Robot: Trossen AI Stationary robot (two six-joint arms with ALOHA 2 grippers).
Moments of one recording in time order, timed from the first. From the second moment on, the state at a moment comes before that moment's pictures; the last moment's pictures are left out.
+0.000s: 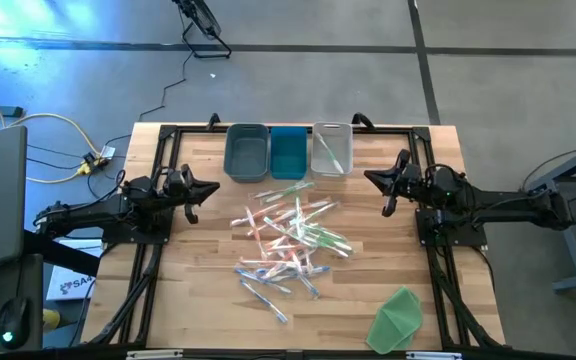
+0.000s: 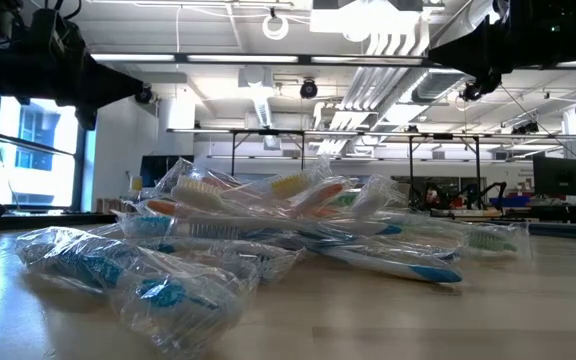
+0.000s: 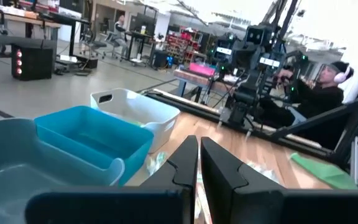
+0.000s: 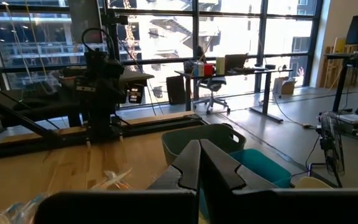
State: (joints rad) left arm 0.16 0.03 0.05 0.08 -0.15 -0.26; right arm -0.13 0.46 0.25 0.29 0.21 0.03
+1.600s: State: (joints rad) left arm 0.03 0.80 0.40 0.09 -0.18 0.06; right arm -0.13 0.46 0.25 0.32 0.21 0.03
